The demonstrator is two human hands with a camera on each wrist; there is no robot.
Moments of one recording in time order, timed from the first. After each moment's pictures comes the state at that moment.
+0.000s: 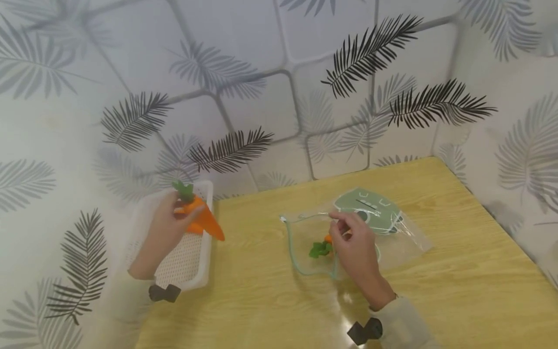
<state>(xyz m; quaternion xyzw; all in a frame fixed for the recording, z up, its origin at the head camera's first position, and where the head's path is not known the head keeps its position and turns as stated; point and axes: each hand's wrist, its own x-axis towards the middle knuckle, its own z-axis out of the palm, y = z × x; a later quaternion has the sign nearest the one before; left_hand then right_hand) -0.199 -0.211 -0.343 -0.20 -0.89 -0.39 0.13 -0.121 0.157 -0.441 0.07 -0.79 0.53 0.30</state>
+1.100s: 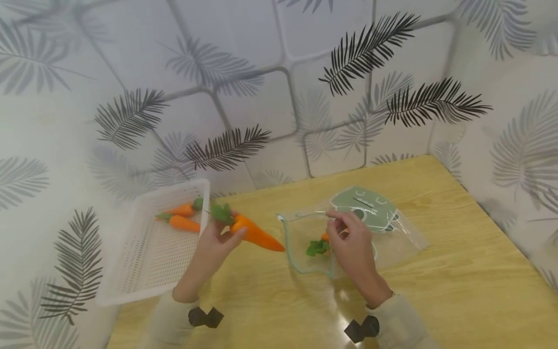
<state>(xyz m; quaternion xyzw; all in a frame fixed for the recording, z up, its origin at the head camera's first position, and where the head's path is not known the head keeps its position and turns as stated) -0.157 -0.130 -0.387 -0.24 -0.76 -0.60 0.02 -0.120 0.156 -0.443 0.07 -0.79 0.53 0.30</state>
